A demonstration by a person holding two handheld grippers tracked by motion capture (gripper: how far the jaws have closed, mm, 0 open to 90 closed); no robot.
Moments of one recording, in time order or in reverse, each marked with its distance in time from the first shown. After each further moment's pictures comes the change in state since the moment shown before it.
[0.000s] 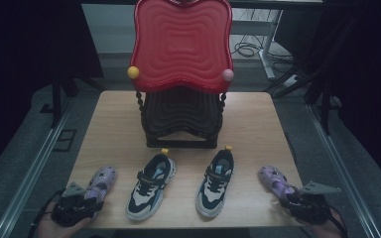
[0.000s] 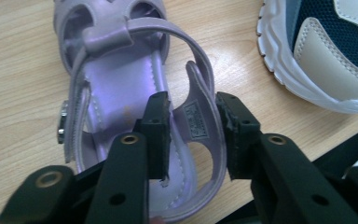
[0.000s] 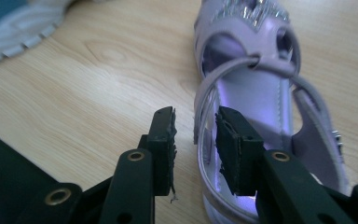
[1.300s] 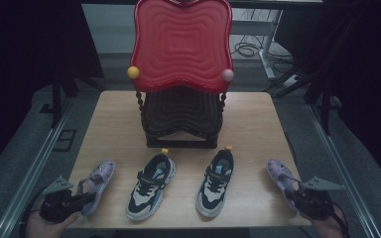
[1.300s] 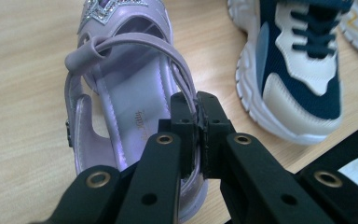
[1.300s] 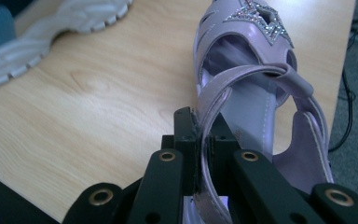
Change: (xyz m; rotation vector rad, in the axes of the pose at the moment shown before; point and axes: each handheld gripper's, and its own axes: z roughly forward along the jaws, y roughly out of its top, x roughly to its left) left arm 0.013 0.008 -0.029 -0.156 -0.081 -0.040; right arm -0.004 0.012 -0.009 -0.072 -0.068 -0.011
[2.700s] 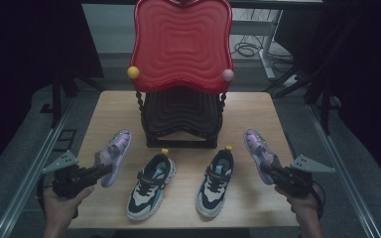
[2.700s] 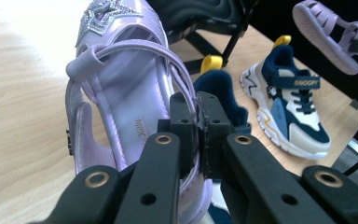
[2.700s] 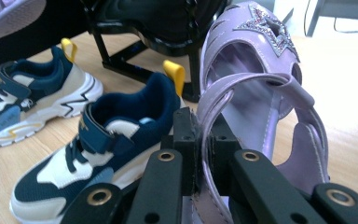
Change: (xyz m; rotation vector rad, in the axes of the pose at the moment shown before) left arm -0.028 0.070 0.000 -0.266 -0.159 0.054; right arm 0.034 0.071 0.013 -0.338 0.199 -0.006
